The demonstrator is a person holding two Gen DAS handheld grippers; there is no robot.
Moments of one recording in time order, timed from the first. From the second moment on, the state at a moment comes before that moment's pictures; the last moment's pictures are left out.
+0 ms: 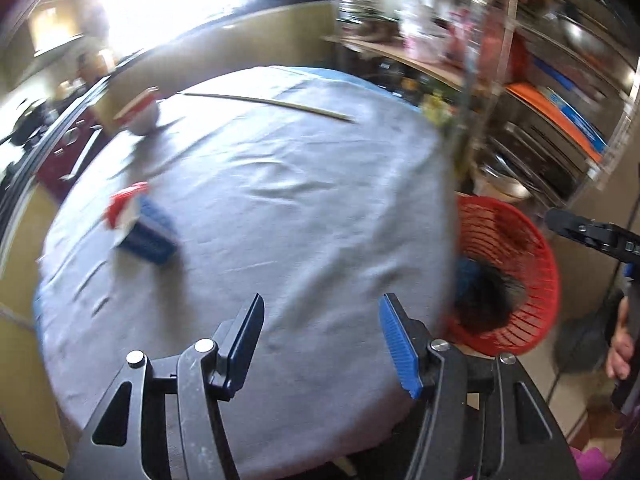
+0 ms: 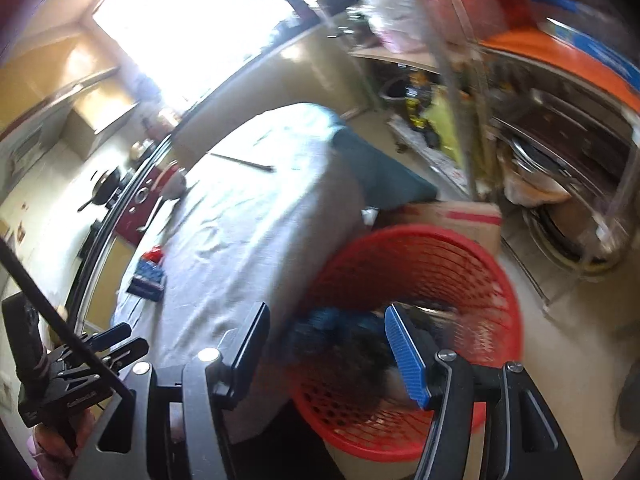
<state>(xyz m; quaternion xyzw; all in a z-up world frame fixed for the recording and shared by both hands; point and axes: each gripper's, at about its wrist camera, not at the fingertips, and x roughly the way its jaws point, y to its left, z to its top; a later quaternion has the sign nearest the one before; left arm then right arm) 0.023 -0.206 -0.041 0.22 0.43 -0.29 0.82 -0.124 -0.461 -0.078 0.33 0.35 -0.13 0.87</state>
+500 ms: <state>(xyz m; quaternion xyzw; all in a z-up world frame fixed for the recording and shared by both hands) 0.059 -0.121 -0.033 0.16 0.43 -0.20 0.87 -0.045 -0.376 -0.030 0.25 0.35 -0.04 0.90</state>
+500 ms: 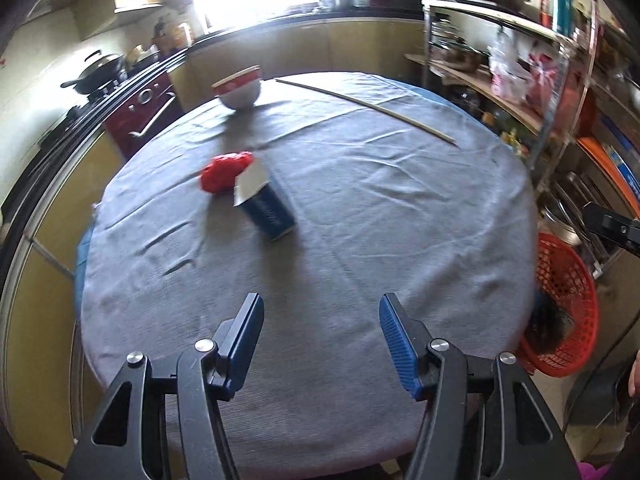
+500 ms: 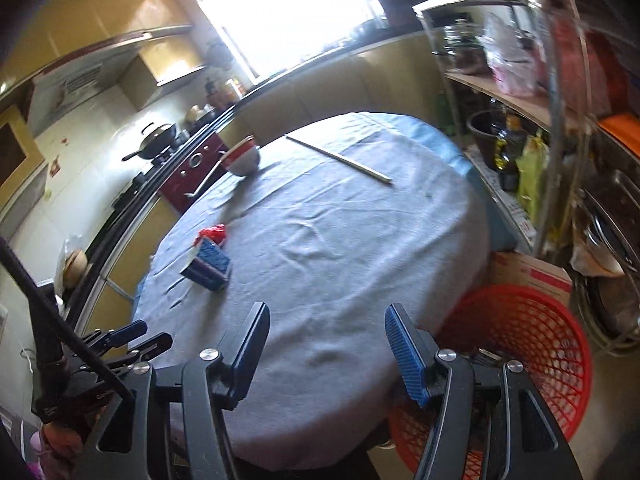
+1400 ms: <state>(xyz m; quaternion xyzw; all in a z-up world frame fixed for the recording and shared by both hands) 0.098 -0.026 -0.037 0.11 0.43 -0.10 0.89 0.038 -0.260 -0.003 0.15 0.36 0.06 0.92</state>
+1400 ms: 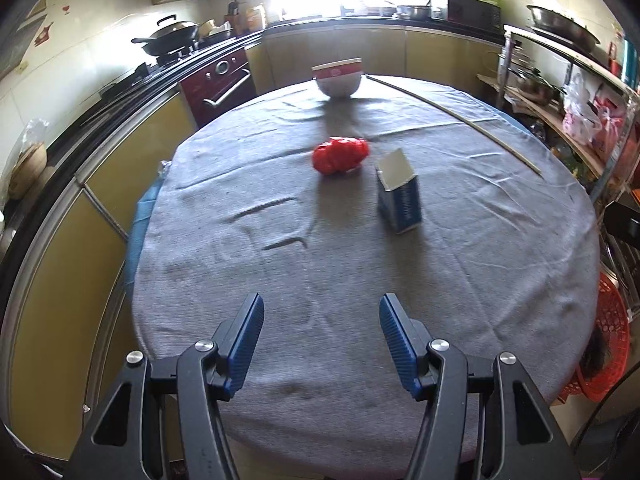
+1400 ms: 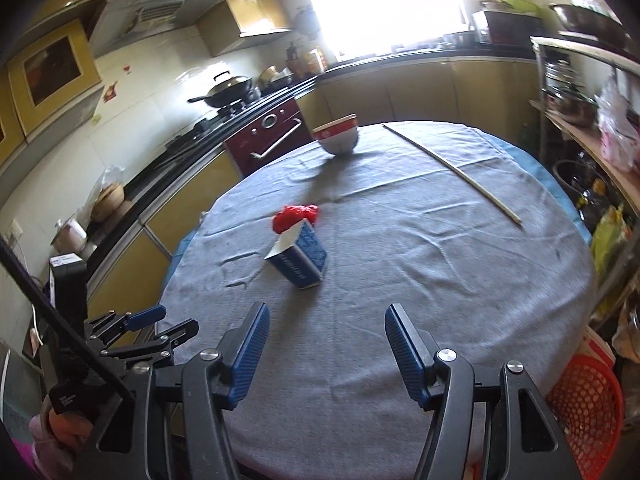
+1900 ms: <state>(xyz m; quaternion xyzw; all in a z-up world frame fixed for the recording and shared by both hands) 0.130 0.008 -0.047 0.11 0.45 -0.07 0.89 0.094 -0.213 -0.016 0.12 0.39 0.10 0.91</state>
